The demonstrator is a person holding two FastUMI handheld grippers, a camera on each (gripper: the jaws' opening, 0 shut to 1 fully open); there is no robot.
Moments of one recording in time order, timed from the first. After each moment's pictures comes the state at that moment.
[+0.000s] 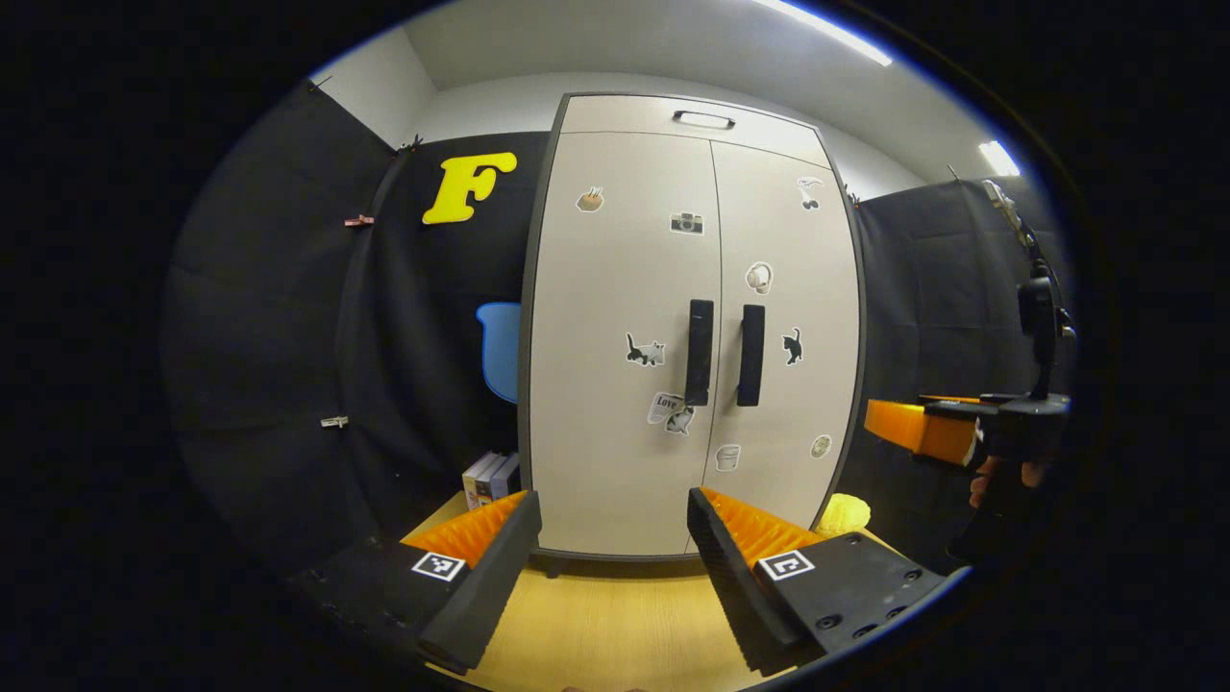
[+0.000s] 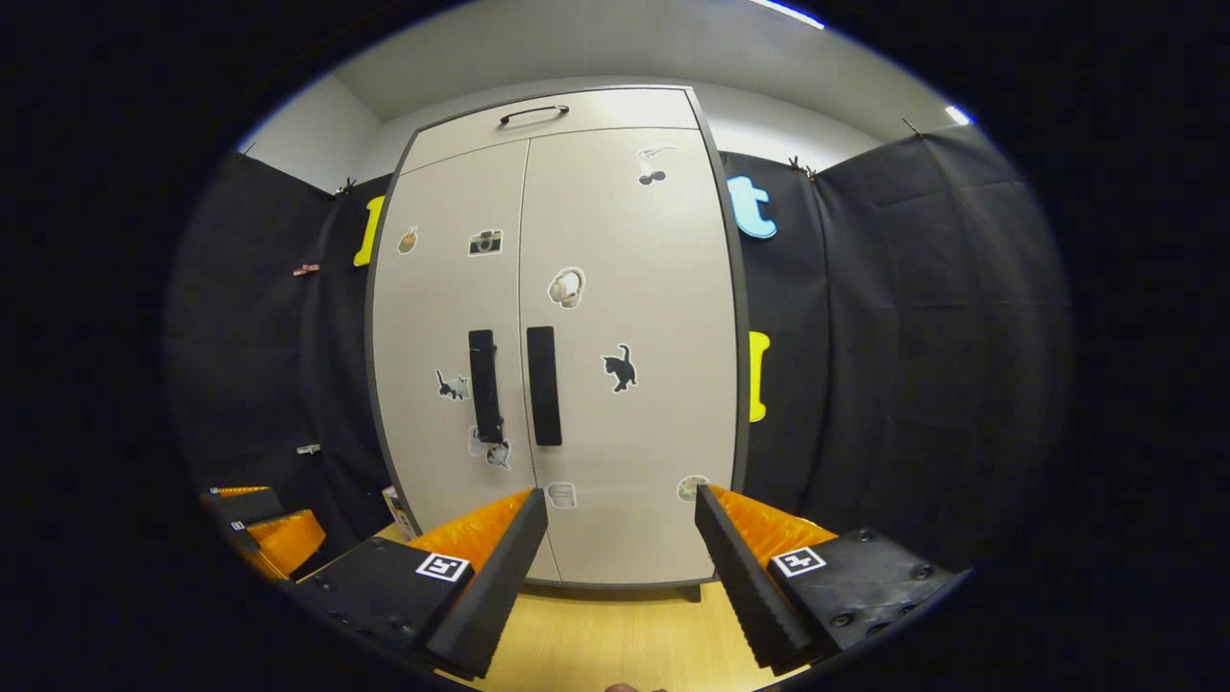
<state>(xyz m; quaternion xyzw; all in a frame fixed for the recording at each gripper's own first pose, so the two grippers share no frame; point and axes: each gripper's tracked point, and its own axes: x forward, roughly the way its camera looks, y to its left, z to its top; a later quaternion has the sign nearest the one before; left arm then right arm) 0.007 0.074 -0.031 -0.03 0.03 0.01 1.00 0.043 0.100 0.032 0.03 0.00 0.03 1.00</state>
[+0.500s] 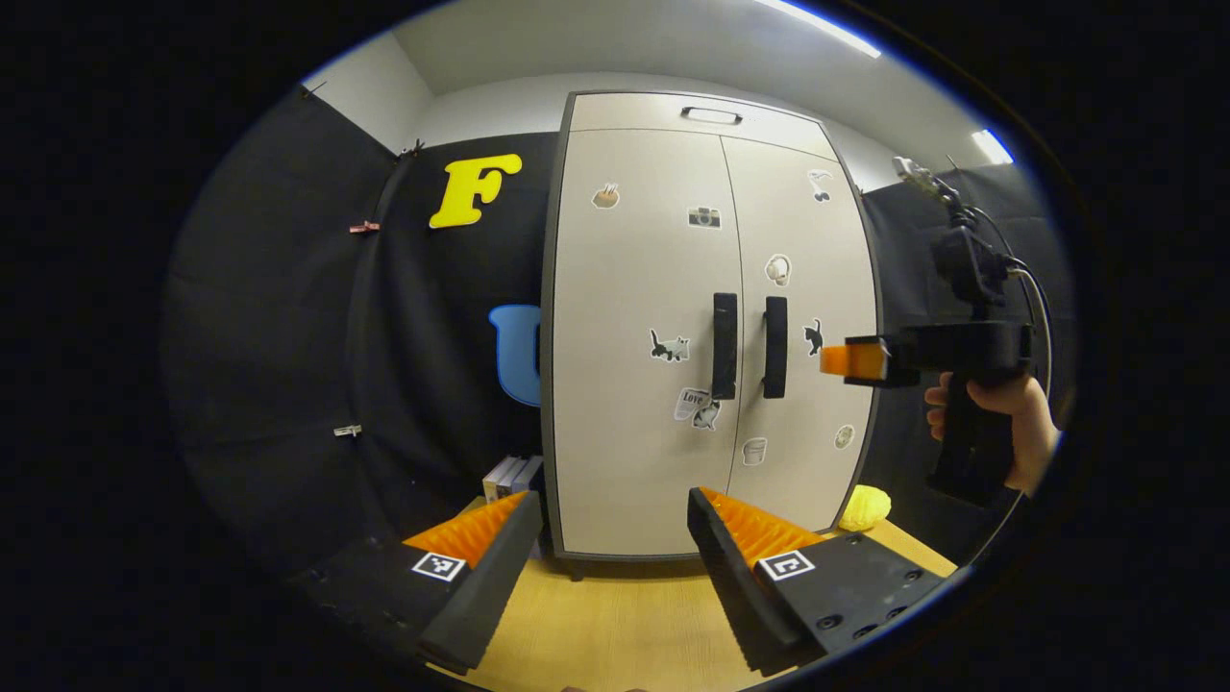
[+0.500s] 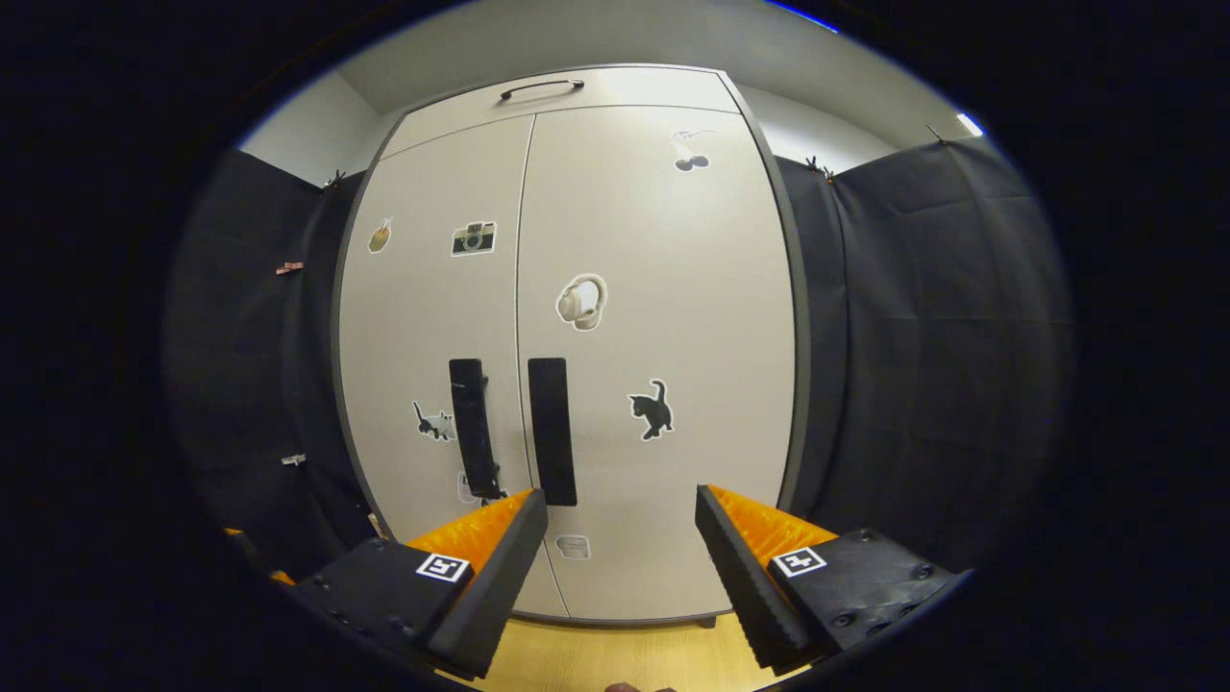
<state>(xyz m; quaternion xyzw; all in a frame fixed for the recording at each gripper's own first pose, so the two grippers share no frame) 0.010 0.097 -0.043 -0.02 0.03 0.01 1.00 0.133 0.138 0.053 0.02 0.00 0.02 1.00</state>
